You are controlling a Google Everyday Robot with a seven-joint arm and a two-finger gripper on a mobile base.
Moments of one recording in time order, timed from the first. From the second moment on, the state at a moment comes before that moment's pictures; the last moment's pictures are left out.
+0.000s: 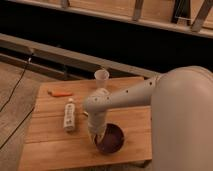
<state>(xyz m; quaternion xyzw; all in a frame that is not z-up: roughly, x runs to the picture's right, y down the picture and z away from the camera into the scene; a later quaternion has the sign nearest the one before) -0.035 0.281 0.745 -0.36 0.30 0.62 0.63</state>
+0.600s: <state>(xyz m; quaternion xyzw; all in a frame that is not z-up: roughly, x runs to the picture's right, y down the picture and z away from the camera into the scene) 0.028 0.286 0.739 -0.32 0.31 0.67 0.59</state>
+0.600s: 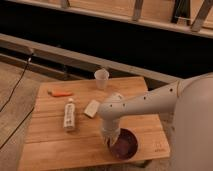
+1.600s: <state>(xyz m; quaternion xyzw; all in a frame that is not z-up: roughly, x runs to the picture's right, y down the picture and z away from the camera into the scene) 0.107 0.218 0.781 -0.25 0.29 0.72 0.58</state>
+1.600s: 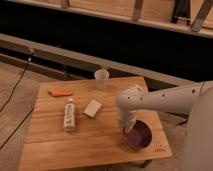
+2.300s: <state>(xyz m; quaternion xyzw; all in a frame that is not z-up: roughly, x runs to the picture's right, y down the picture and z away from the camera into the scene) 0.085 0.133 0.835 -0.23 0.26 0.68 0.65</state>
